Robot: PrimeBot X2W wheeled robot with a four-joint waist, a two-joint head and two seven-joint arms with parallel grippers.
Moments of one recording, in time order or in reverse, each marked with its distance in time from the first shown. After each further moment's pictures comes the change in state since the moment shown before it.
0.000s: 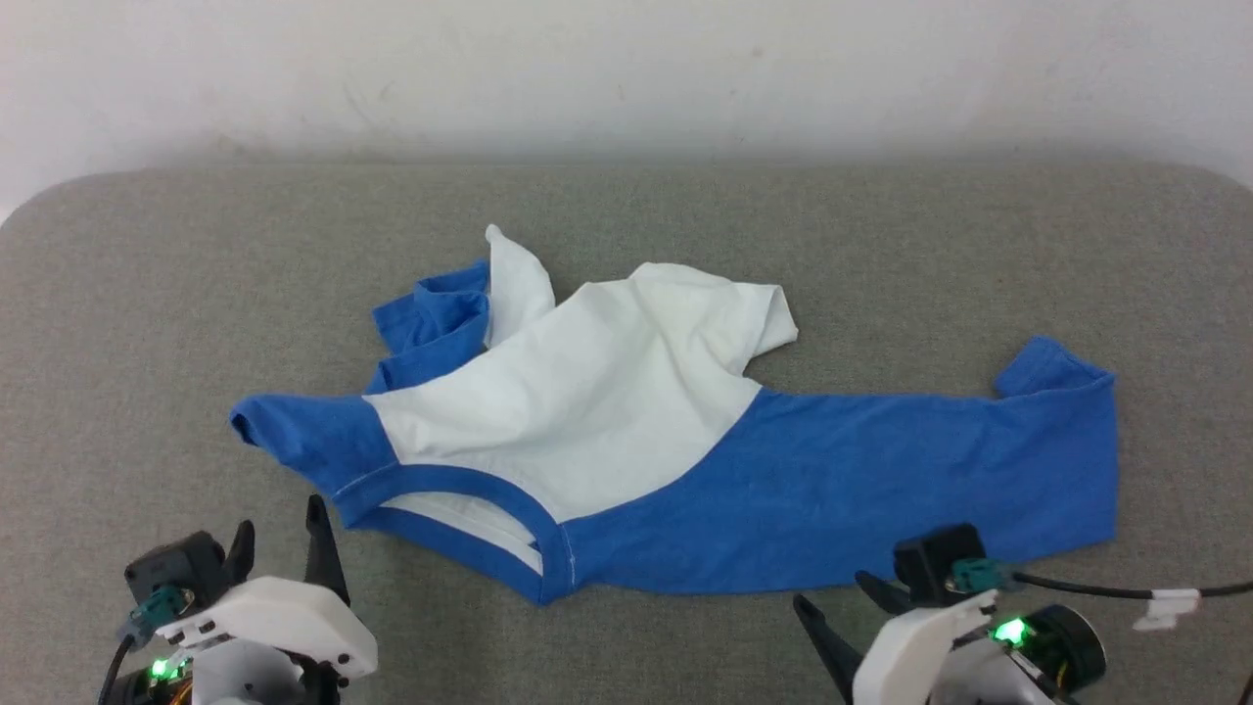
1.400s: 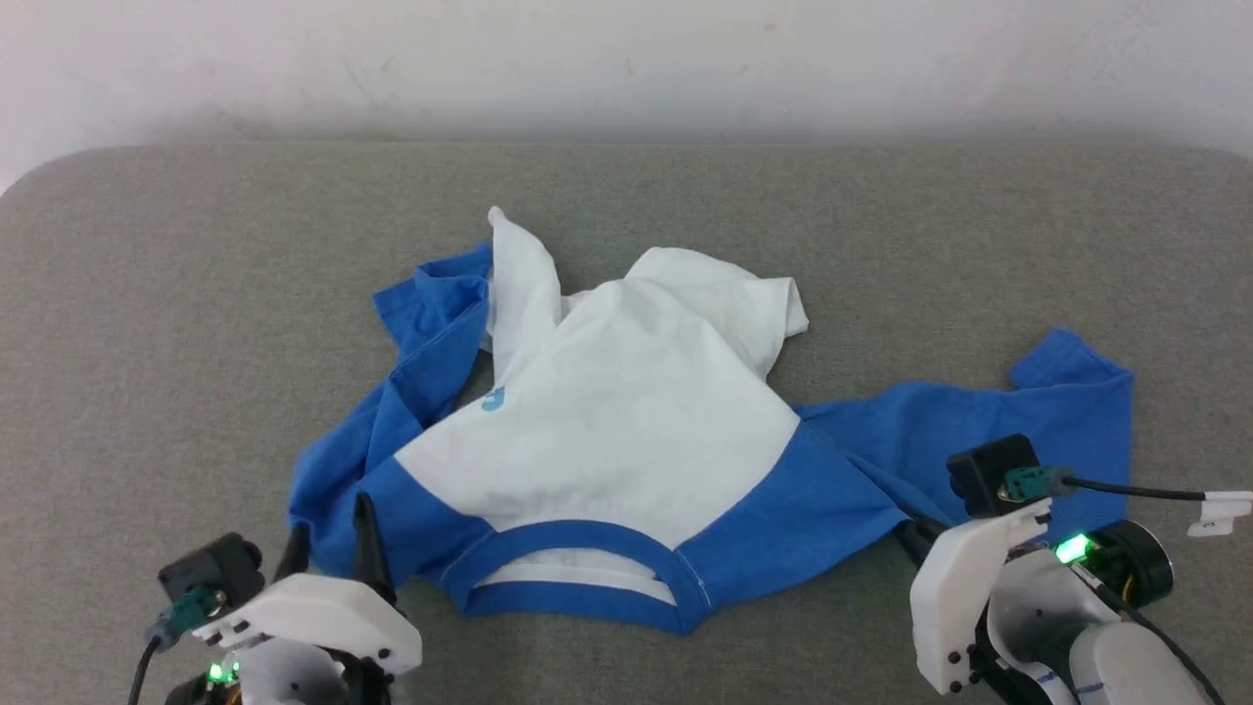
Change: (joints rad) left arm 0.011 -0.079 -0.005 -0.037 -0.088 0.009 -0.060; right arm -0.198 -0.102 -0.003 0.100 -0.032 0.001 0.037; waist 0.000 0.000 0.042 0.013
